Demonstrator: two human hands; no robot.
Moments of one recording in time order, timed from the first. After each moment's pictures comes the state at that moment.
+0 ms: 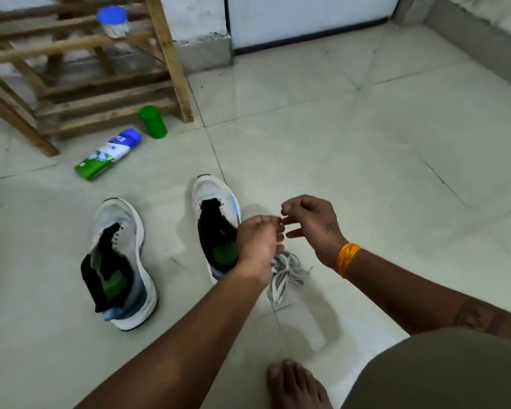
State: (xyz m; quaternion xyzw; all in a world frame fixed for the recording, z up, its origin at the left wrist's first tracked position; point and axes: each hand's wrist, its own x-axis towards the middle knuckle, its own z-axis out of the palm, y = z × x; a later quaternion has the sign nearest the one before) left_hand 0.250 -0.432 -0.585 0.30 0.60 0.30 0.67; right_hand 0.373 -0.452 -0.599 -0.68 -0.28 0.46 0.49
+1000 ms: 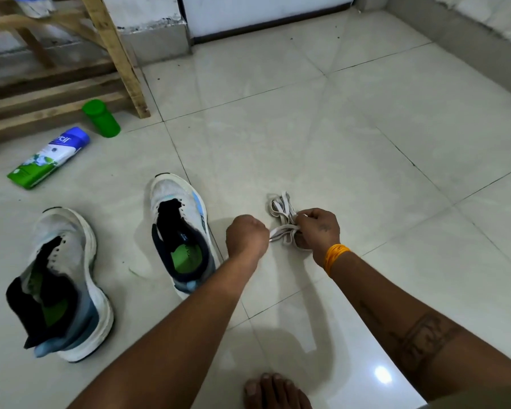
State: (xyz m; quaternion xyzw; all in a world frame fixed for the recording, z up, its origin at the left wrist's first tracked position) left_hand 0.304 -0.413 -0.670 0.57 0.67 0.09 0.47; right_hand 0.442 -0.471 -0.696 -0.80 -0.10 0.36 0.47
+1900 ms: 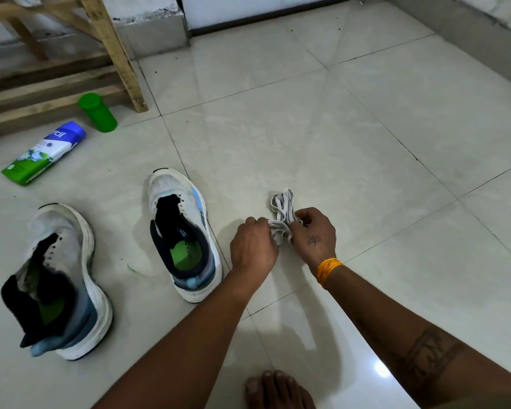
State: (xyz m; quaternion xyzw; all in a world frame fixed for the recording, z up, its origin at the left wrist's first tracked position) left_hand 0.295 -0.436 -0.695 0.82 0.52 0.09 0.22; right_hand 0.419 -0.489 -0.708 -0.84 -0.27 0.25 0.39
